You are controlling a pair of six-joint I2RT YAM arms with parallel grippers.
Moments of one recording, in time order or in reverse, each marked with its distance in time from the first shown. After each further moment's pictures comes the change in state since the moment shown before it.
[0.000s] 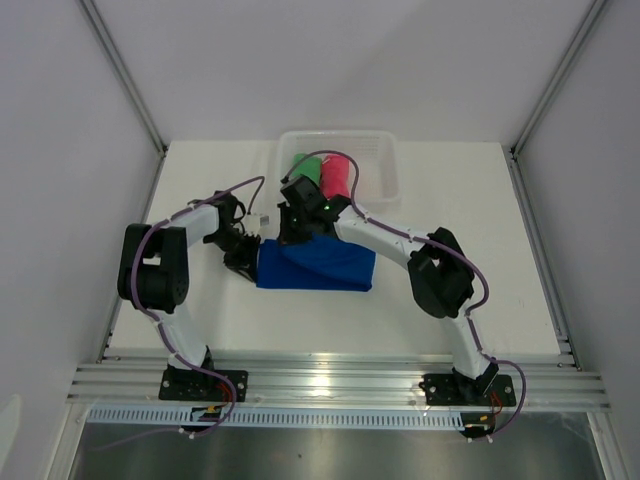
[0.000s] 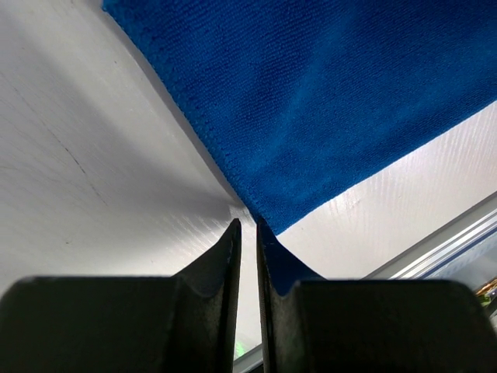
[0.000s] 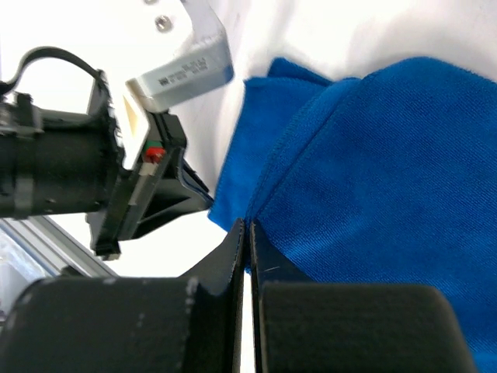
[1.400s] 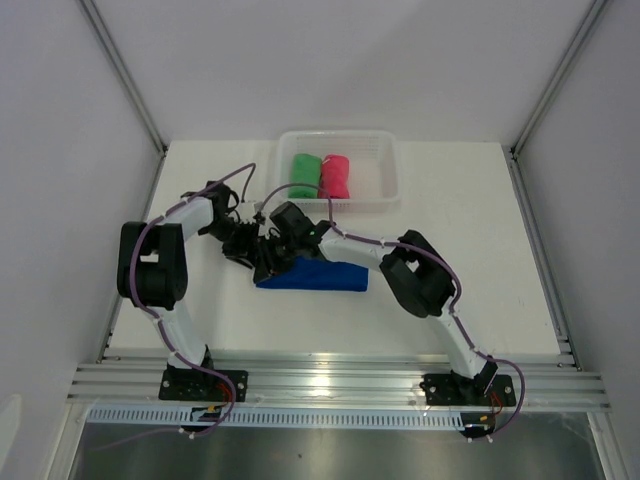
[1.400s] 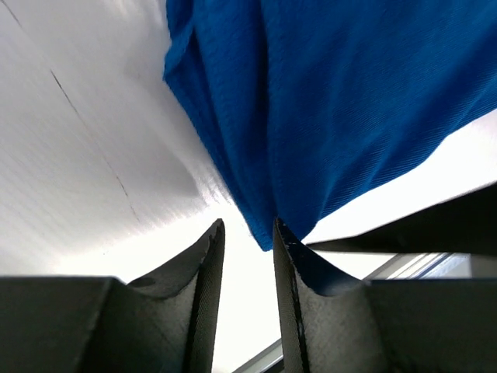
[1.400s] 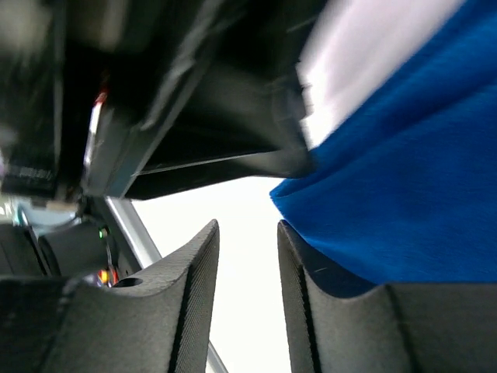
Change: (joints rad) left arm 0.045 0.023 0.074 0.007 0.065 -0.029; right arm 0.056 0.129 -0.095 0.256 -0.369 -0.107
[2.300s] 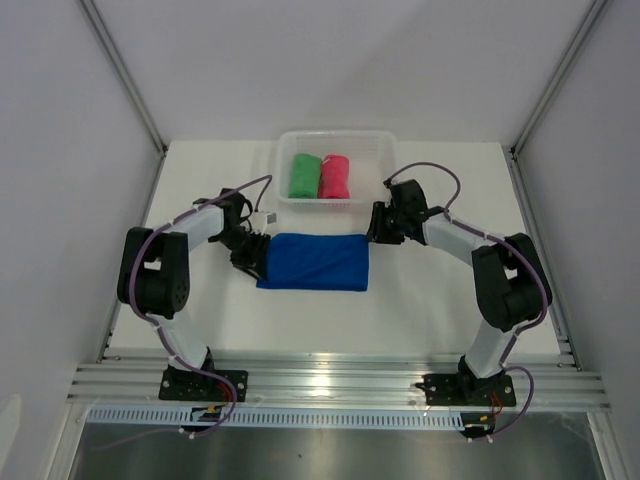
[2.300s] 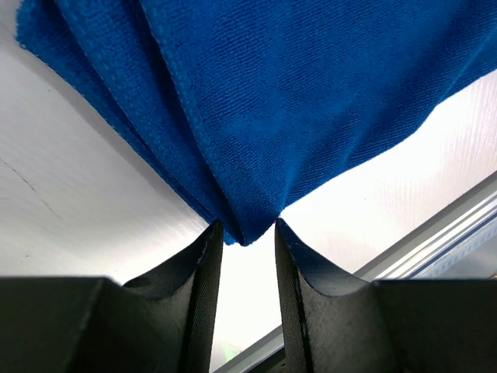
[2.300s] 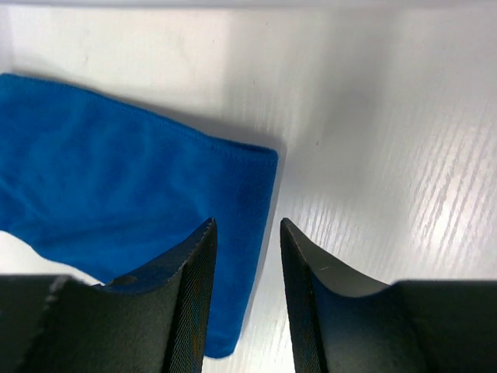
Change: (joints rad) left arm -0.103 -0.061 -0.071 0.001 -0.032 0.004; right arm -0.518 -0.502 -0.595 0.007 0.283 -0.109
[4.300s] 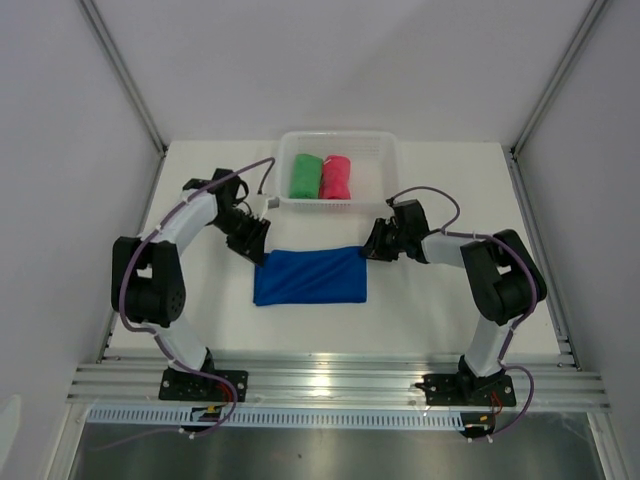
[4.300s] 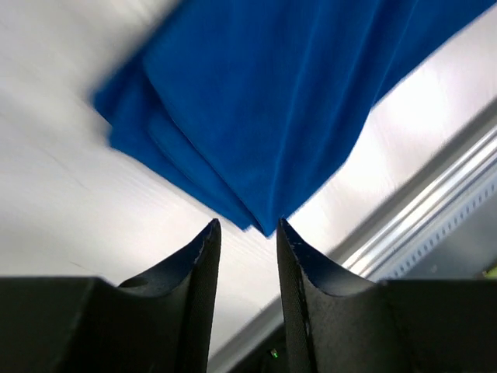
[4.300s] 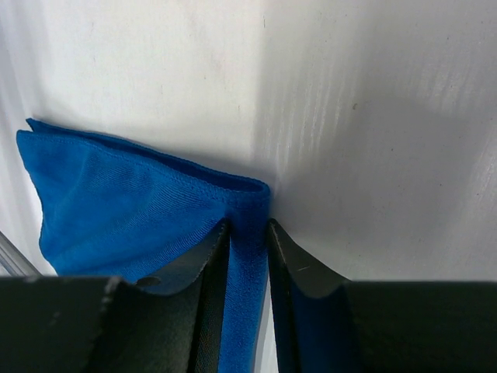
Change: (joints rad) left arm -0.004 -0.071 0.116 -0.221 0.034 0.205; right arm -0.011 0.061 -0.208 0.328 -0.173 0.180
